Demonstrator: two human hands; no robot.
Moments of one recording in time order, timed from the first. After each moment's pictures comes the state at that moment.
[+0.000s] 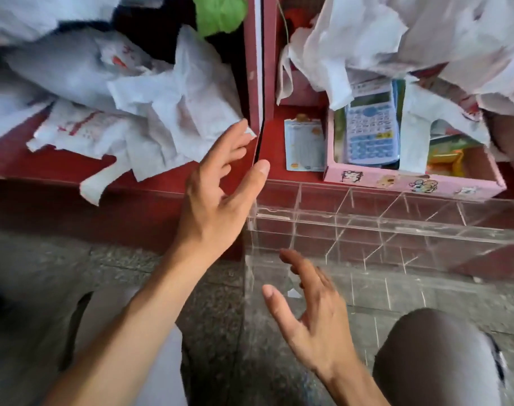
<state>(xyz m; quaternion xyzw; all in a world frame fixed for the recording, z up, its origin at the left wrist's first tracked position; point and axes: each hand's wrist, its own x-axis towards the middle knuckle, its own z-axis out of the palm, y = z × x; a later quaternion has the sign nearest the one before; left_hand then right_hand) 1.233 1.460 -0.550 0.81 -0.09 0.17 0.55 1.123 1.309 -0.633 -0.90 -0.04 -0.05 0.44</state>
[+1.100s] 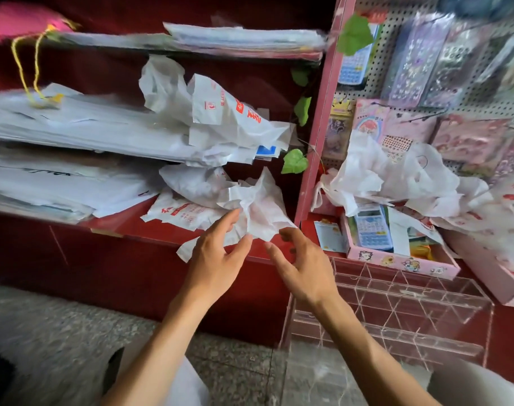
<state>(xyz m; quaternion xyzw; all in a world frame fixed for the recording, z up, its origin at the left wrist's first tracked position) 1.142 1.607 -0.502 0.83 -0.06 0.23 0.51 1.150 1.430 -0.507 -0.91 -0.11 -0.18 0.36</state>
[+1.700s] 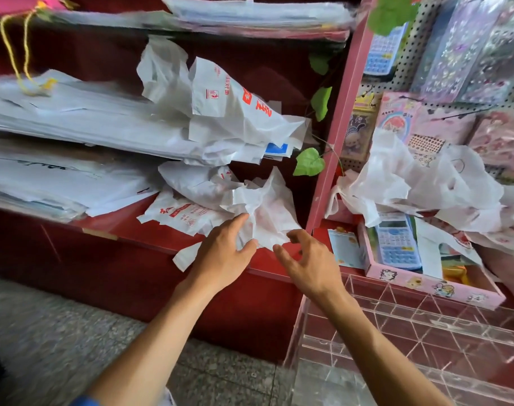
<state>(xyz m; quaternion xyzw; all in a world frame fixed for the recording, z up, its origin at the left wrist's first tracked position) 1.225 1.611 -0.517 0.91 -0.04 0.15 0.38 1.242 1.425 -0.532 -0.94 -0.10 -0.15 0.30</state>
